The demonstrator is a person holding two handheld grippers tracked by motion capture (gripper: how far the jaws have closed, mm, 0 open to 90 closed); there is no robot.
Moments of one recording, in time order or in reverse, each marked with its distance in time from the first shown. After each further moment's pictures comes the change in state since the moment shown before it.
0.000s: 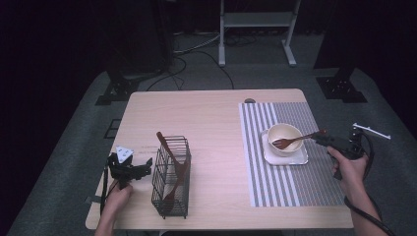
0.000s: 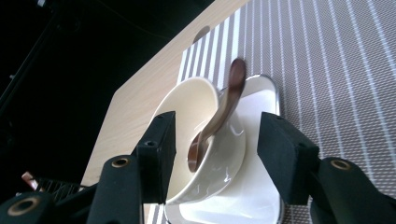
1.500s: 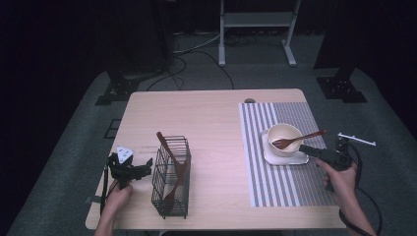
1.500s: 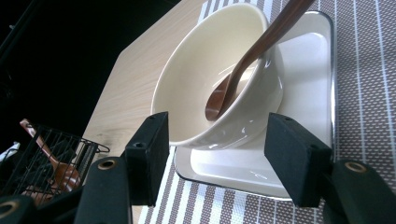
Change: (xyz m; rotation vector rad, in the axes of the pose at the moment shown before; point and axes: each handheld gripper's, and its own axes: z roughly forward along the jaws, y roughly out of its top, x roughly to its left) left arm -0.001 0.000 0.000 0.001 -0.005 0.011; right arm 0.015 -0.039 0.012 0.097 0.028 -0.098
